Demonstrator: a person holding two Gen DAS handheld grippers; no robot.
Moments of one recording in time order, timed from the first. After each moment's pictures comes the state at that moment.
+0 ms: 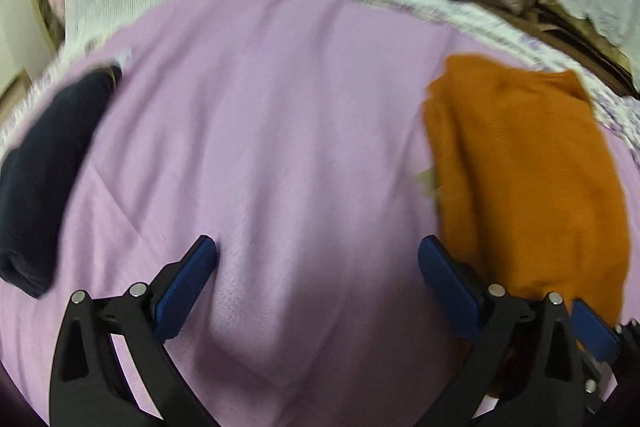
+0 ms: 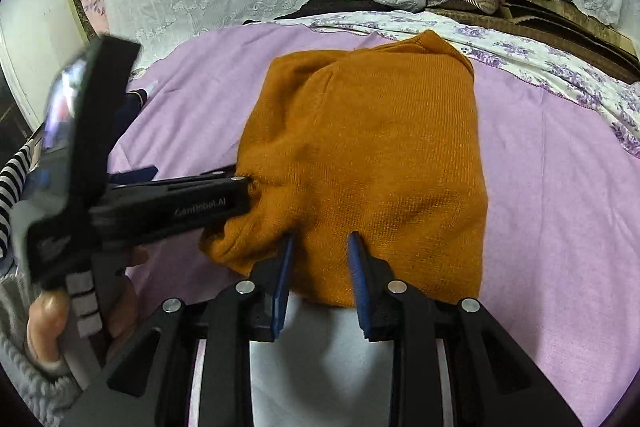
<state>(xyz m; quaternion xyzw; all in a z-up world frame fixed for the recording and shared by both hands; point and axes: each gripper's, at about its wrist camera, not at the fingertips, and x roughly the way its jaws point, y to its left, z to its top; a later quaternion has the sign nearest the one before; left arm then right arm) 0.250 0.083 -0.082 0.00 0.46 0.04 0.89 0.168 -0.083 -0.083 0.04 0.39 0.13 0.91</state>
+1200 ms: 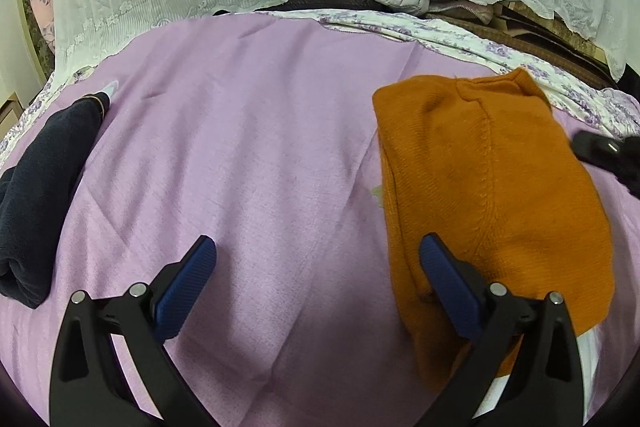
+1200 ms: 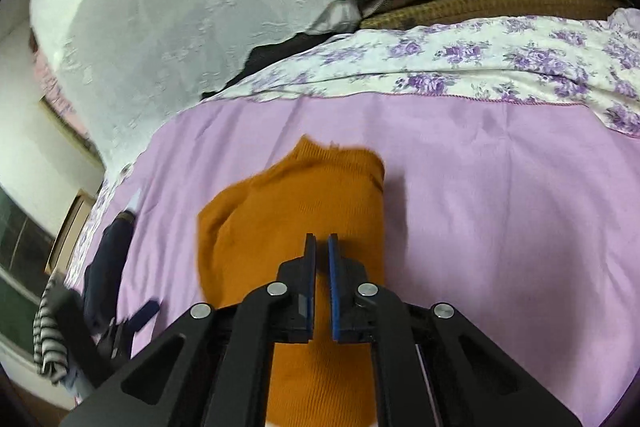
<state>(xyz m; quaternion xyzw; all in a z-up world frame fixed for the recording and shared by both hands) 0.230 0.063 -0.070 0.02 0.40 0.01 0.91 0.256 -0.172 -0.052 0.21 0.39 0.11 0.89</state>
